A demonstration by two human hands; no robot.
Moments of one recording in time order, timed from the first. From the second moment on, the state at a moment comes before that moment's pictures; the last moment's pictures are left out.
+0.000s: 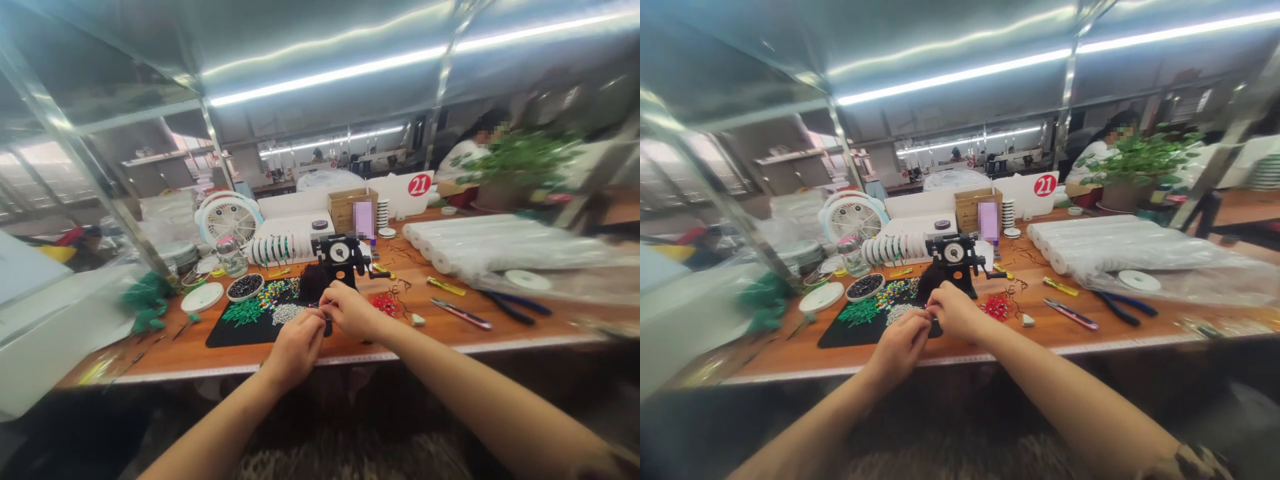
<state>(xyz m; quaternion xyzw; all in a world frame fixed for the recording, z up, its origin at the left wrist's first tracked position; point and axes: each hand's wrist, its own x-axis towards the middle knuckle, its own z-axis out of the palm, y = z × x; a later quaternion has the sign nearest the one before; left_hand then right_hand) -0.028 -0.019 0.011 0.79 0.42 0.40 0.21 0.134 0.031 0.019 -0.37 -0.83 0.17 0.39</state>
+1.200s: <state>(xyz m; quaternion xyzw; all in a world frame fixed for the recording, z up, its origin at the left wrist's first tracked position) -0.032 -0.033 0.025 0.75 0.47 0.39 0.24 0.130 -0.013 -0.001 -0.29 -0.86 0.05 0.41</state>
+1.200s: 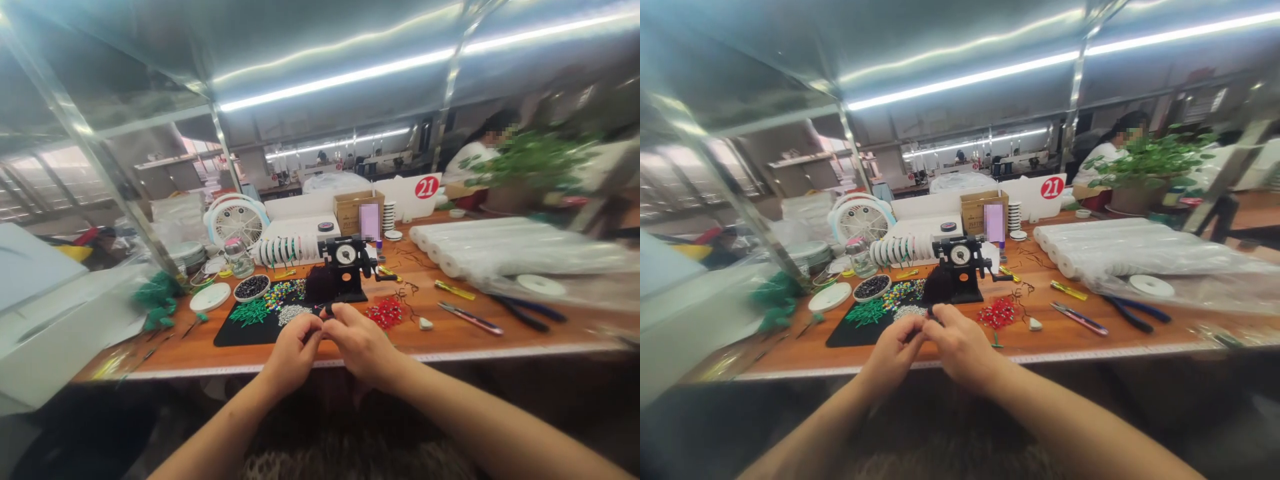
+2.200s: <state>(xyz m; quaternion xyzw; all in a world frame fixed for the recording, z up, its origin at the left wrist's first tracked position) -0.034 -0.037 0.017 0.76 0.46 0.41 0.19 0.126 0.000 -0.004 -0.30 -0.86 0.09 0.40</state>
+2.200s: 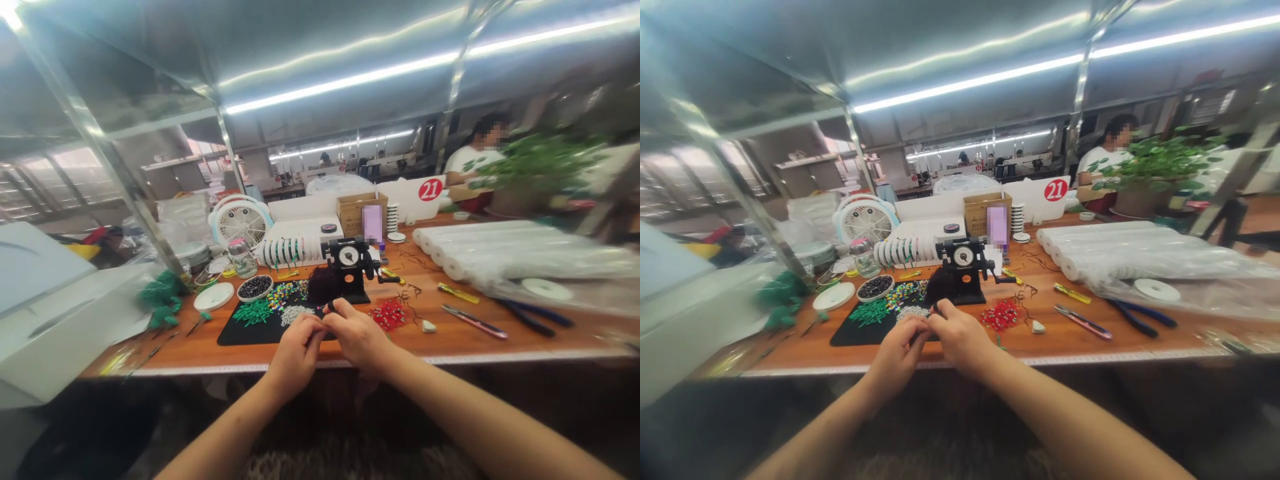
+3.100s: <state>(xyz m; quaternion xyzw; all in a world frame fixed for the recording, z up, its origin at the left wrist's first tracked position) -0.029 -0.030 0.014 0.55 0.50 0.49 0.46 0.114 -0.025 -0.023 -0.36 -0.78 0.08 0.50</state>
